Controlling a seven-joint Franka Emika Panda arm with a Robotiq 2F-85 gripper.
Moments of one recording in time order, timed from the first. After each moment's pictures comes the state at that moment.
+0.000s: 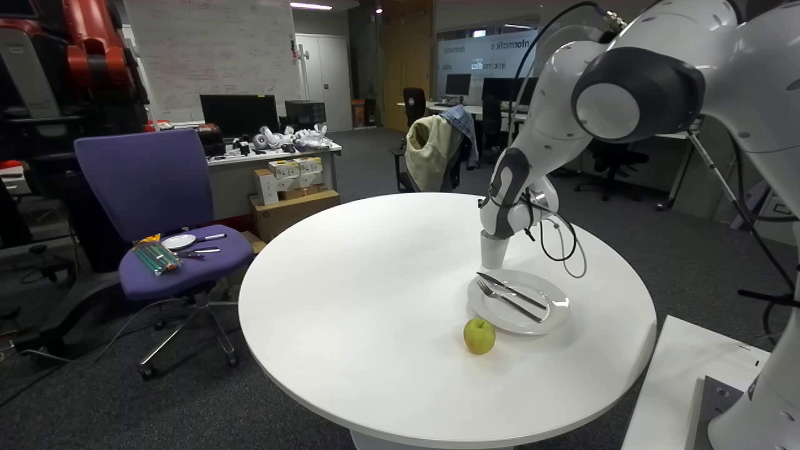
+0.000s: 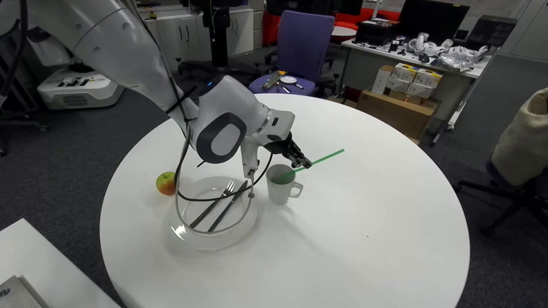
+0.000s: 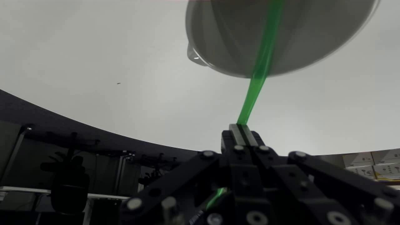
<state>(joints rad) 0.40 0.77 -0.77 -2.11 0.33 3.32 0.46</state>
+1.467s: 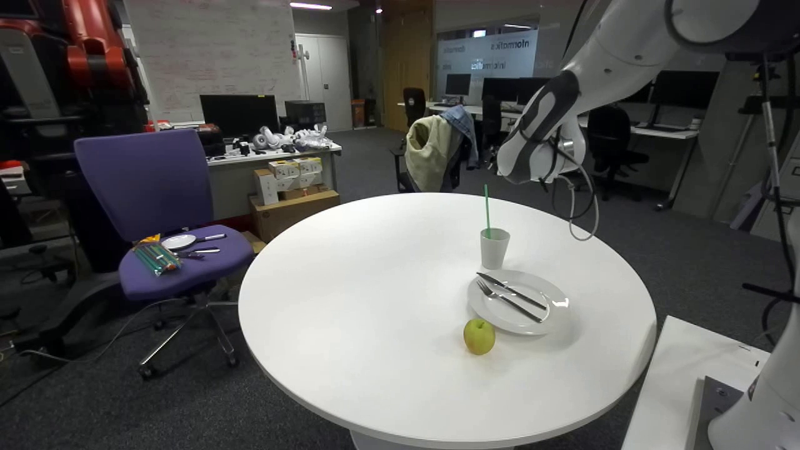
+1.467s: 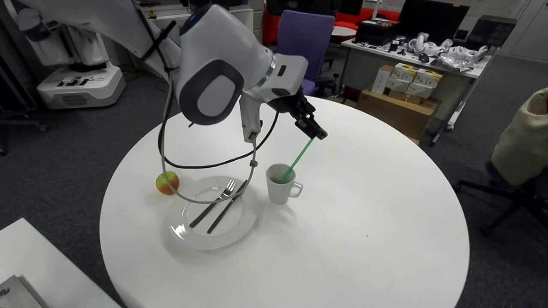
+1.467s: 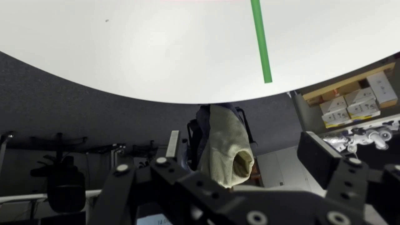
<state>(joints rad) 0.46 0.40 -0.89 -2.22 0.26 3.28 0.39</state>
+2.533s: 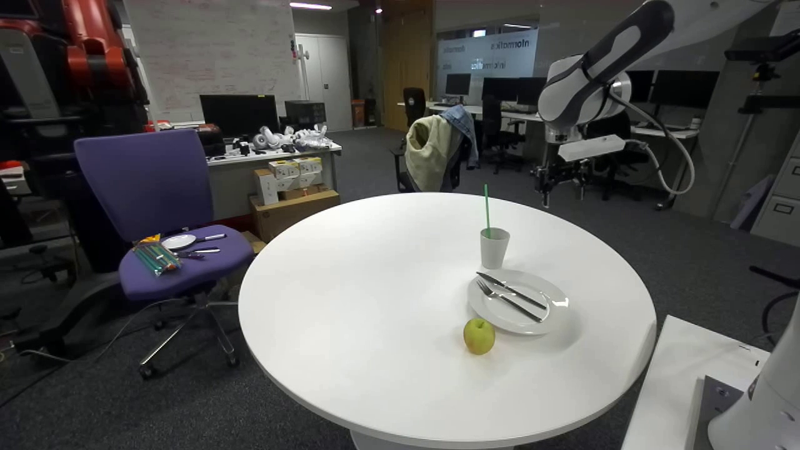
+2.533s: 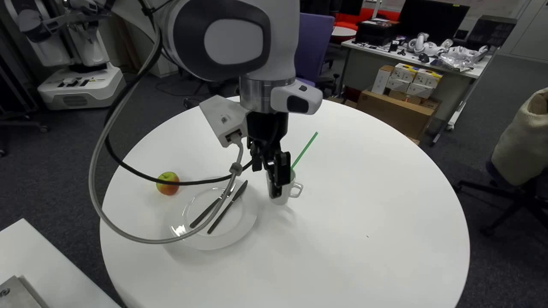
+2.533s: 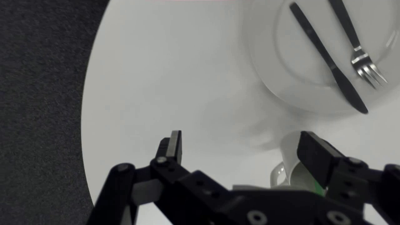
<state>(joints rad) 0.12 0.08 -0.67 -2.18 -0.12 2.20 0.13</state>
